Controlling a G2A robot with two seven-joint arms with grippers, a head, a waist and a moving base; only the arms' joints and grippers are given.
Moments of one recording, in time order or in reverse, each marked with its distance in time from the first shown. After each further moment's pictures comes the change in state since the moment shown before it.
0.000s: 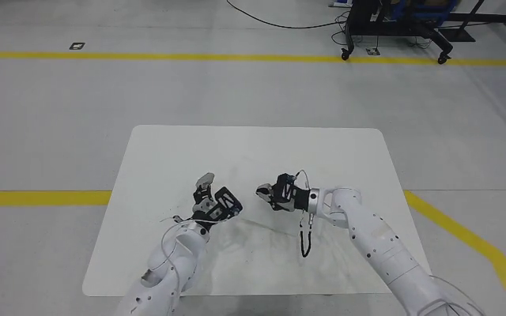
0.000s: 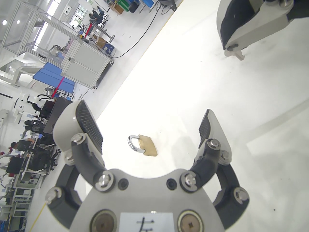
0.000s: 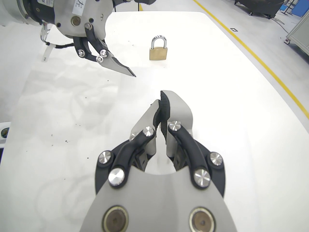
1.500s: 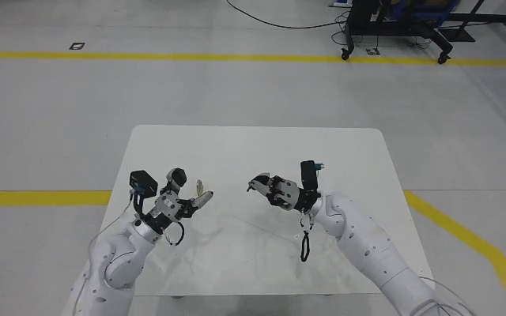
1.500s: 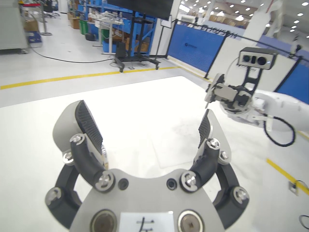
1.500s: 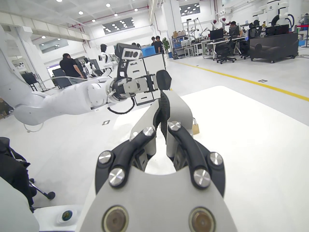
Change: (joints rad) left arm 0.071 0.035 -0.394 0.079 -1.266 -0.629 0.150; right arm -0.012 -0.043 -0.077 0.044 0.500 -0.178 -0.248
